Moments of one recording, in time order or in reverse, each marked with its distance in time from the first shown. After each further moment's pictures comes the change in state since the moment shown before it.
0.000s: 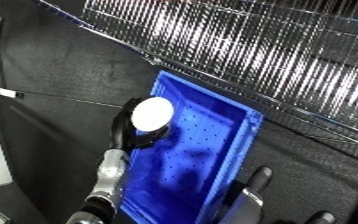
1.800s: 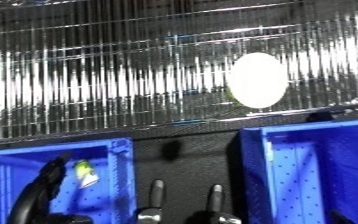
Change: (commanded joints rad) left arm -0.025 -0.080 -0.300 -0.096 0.159 0.269 -0.201; right arm -0.119 -0.085 -0.032 -0.089 -0.094 0.068 -0.022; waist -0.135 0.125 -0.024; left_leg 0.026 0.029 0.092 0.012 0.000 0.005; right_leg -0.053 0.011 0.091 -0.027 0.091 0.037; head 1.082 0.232
